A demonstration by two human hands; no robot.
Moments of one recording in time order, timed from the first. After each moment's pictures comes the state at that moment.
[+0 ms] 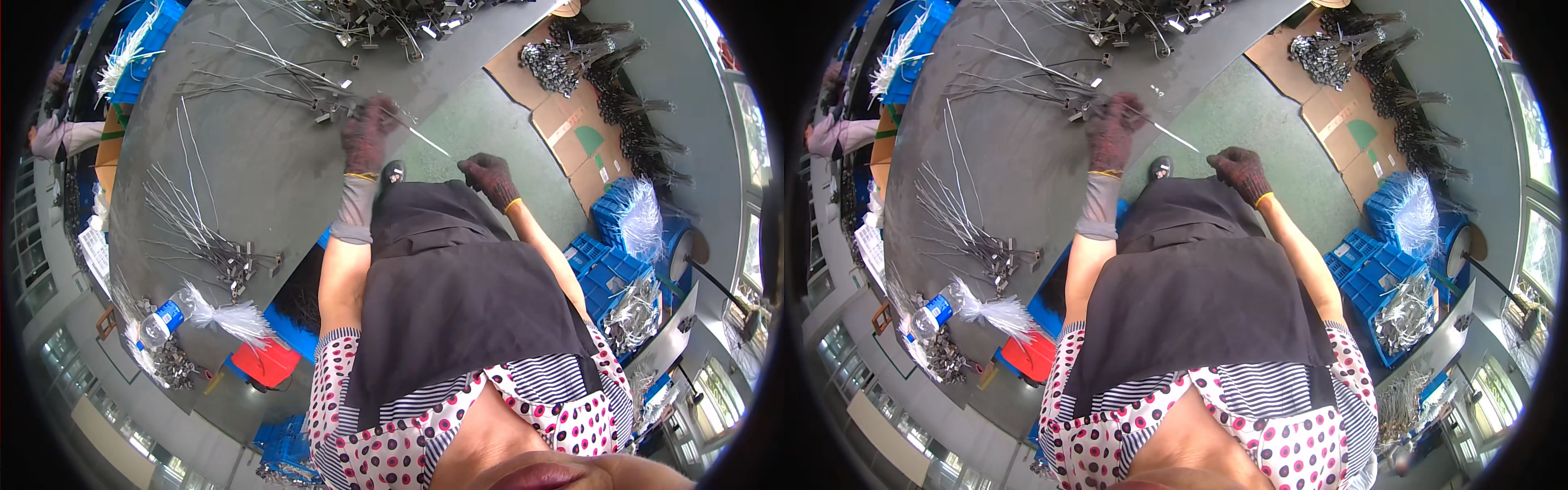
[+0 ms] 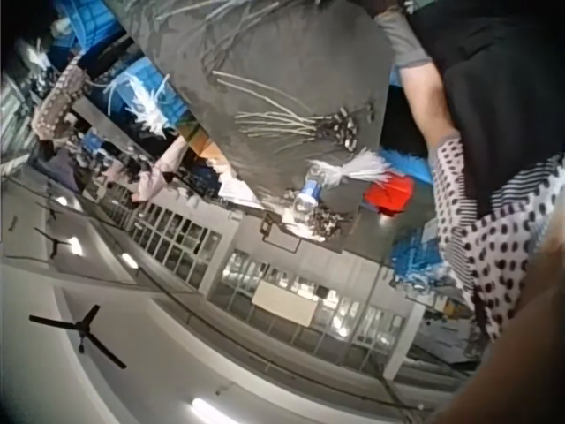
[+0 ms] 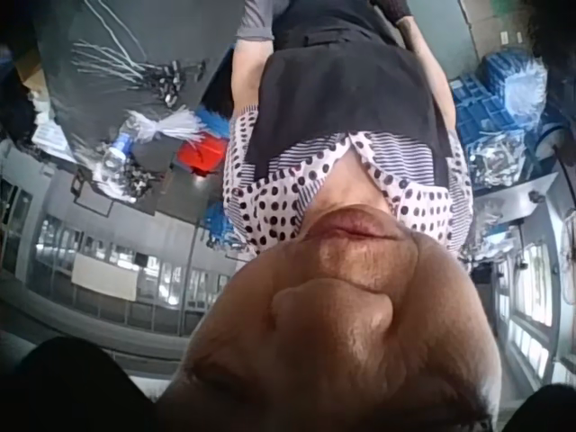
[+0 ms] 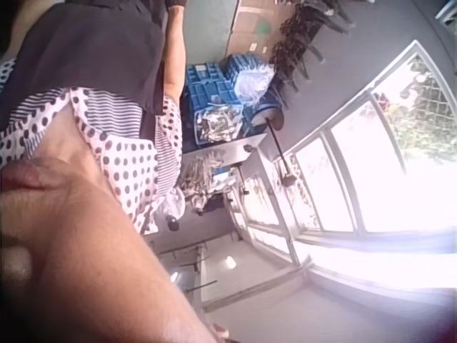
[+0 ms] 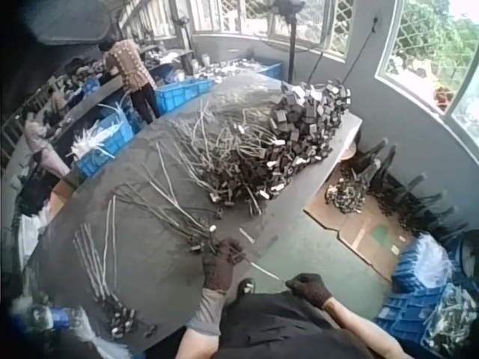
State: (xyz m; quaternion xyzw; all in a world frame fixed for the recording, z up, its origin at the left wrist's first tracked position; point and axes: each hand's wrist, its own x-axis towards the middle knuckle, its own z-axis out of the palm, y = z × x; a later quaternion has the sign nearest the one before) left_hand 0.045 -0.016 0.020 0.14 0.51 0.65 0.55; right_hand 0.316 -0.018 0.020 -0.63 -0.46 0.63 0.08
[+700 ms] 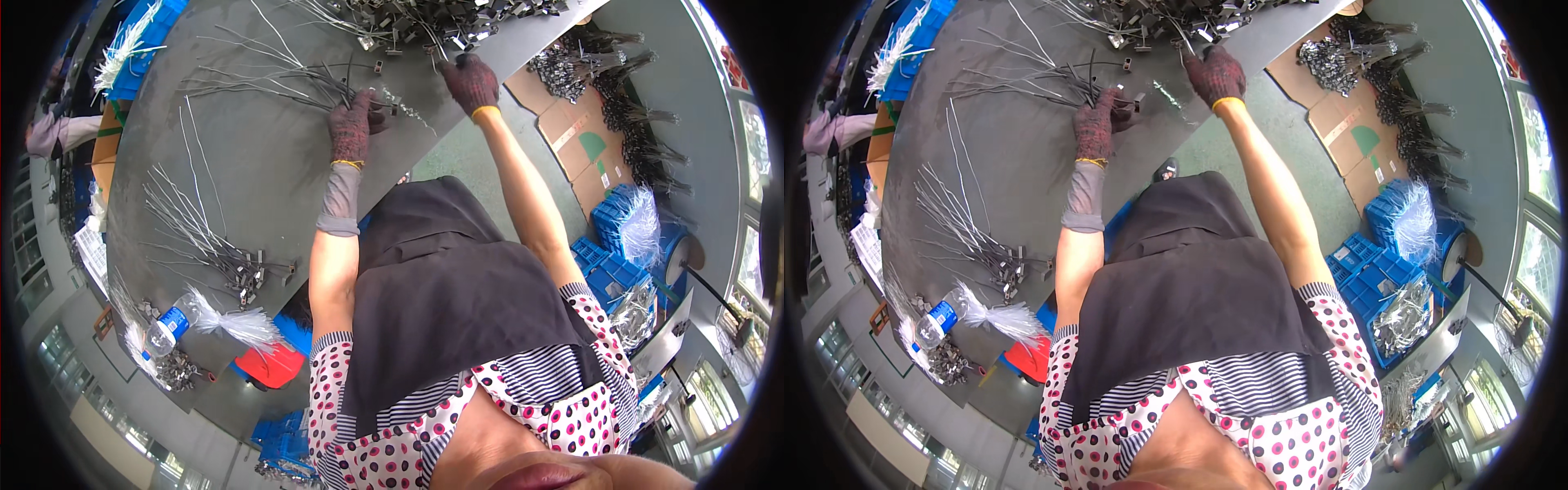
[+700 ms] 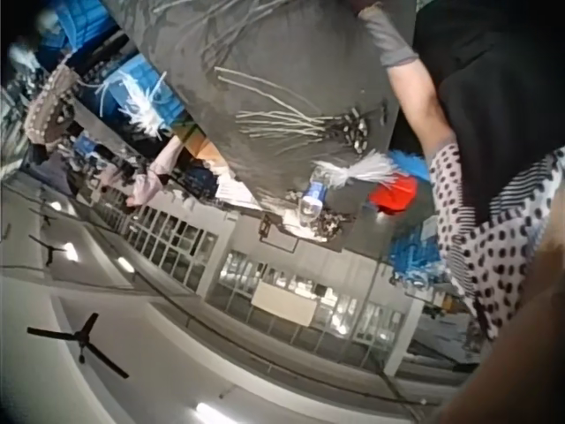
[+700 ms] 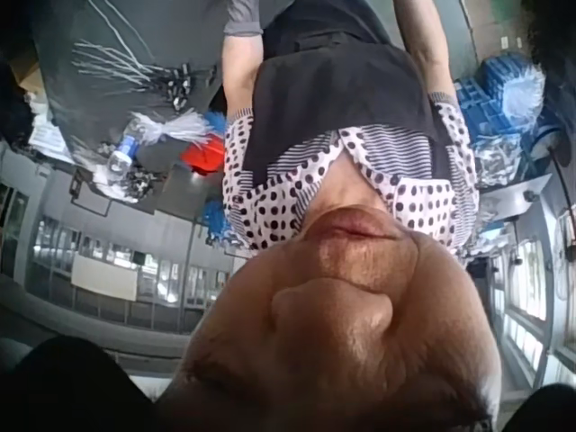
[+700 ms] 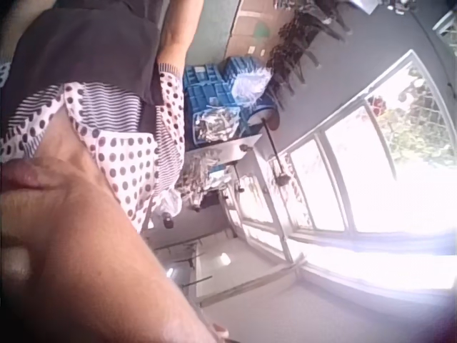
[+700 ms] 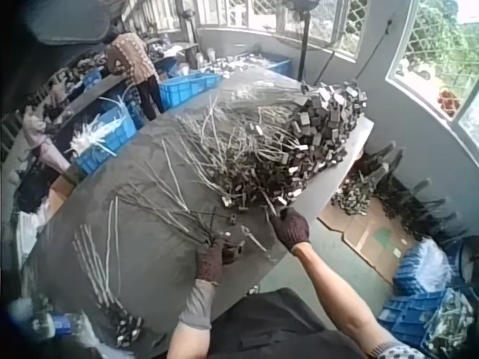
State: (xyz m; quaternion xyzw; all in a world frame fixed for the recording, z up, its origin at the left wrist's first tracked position) left_hand -0.026 0.017 0.032 0.13 0.62 0.56 0.53; right_hand 0.168 0.141 0.035 -0.70 -0.67 0.20 0.15
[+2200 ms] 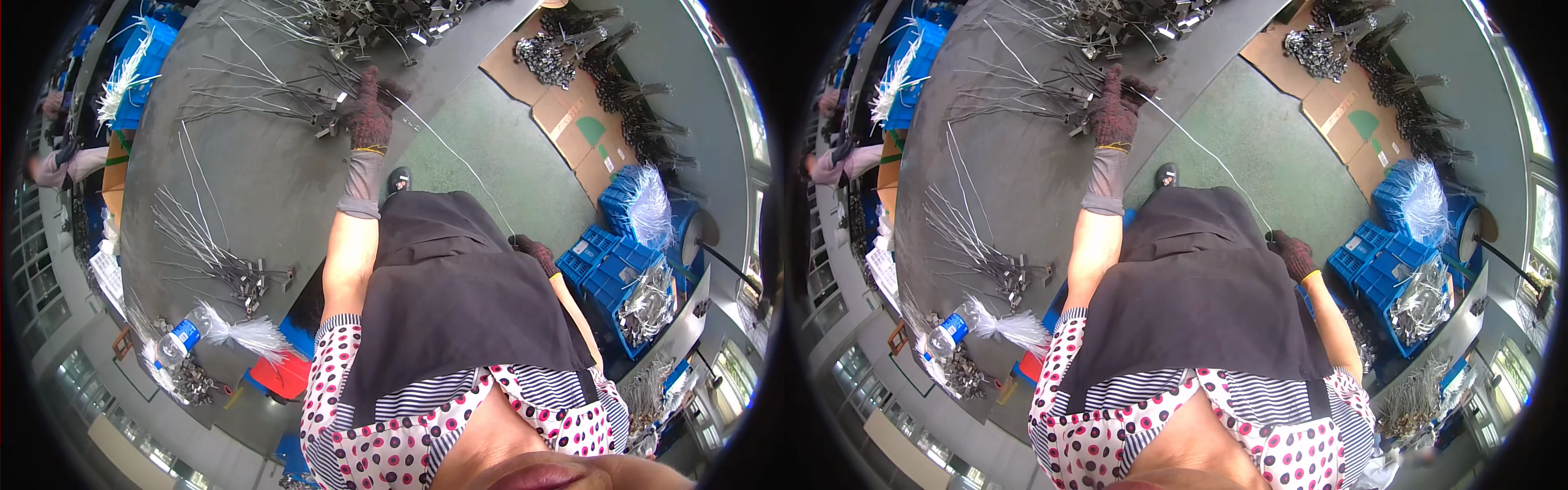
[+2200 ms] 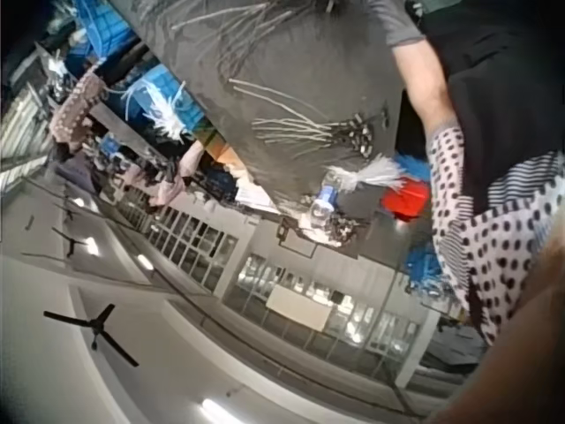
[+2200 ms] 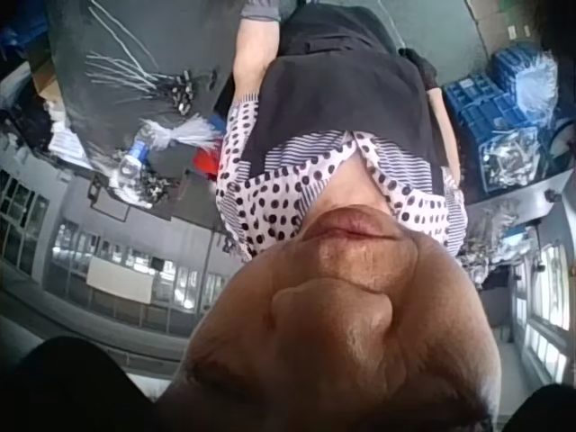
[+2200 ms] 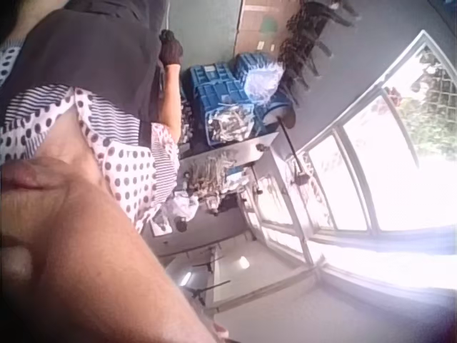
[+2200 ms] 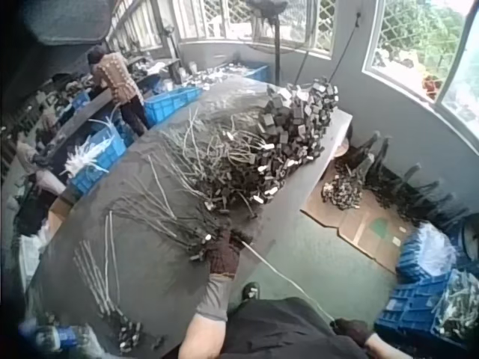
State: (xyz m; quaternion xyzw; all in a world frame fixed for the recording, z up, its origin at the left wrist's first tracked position) left_hand 0.046 0.050 0.011 0.04 0.33 0.71 0.61; right_hand 0.448 -0.162 0.024 -0.62 -0.63 0.43 -0.17
